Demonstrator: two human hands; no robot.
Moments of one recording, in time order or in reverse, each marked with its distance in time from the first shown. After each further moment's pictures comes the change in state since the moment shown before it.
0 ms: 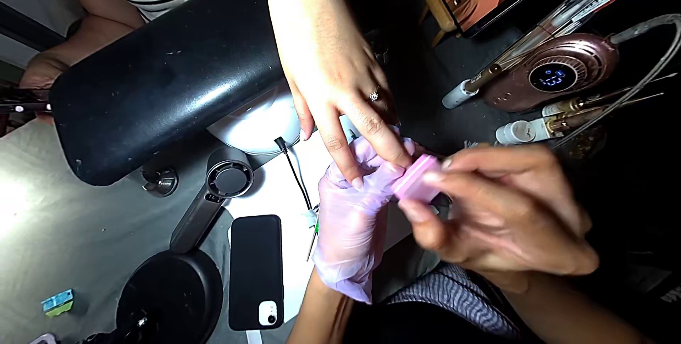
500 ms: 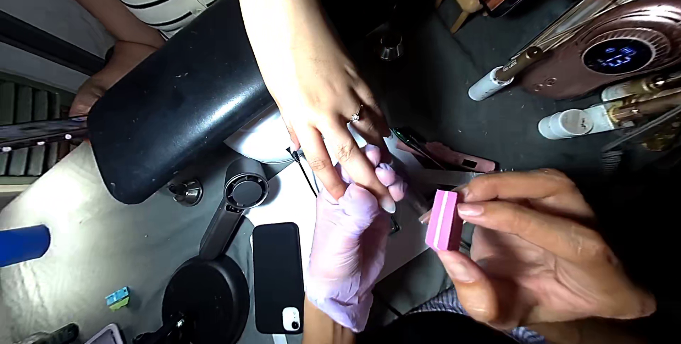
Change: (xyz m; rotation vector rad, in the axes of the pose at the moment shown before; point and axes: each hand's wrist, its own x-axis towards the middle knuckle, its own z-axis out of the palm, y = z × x) left_hand 0.000 0.013 -0.024 -0.220 -0.140 -0.060; right_hand -0.020 -0.009 -0.006 0.201 -0.041 0.250
